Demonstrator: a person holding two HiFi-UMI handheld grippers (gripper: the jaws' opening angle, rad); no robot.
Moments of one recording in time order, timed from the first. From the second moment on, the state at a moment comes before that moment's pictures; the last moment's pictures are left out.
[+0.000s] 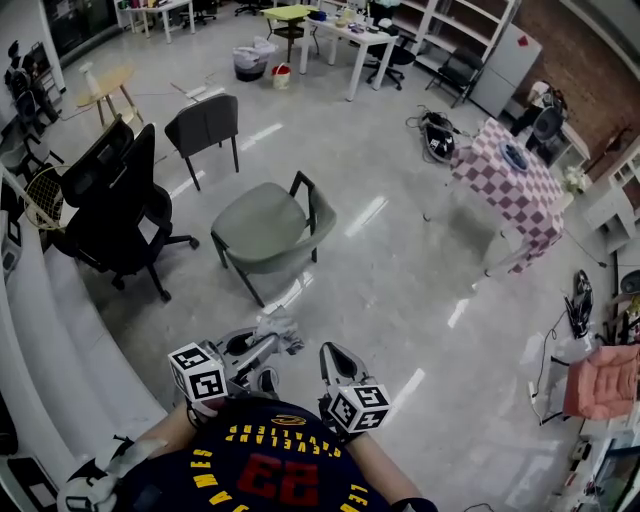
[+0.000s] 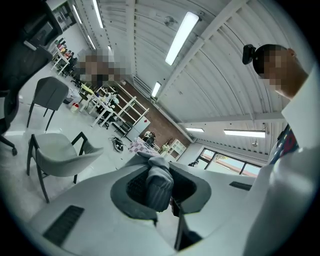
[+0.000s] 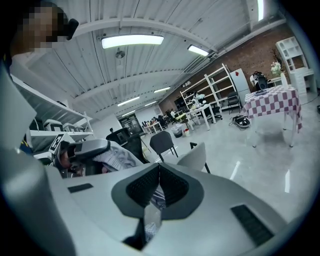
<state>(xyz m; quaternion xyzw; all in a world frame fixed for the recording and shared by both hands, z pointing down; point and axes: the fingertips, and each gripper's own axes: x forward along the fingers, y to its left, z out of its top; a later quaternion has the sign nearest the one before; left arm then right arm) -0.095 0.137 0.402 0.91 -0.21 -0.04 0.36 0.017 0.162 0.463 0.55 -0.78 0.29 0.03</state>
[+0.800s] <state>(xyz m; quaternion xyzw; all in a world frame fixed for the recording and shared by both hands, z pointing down) -0.128 0.045 0.447 0.90 -0.18 -0.04 0.40 -0.011 0.096 0.493 0.57 -0.75 0.32 0.08</state>
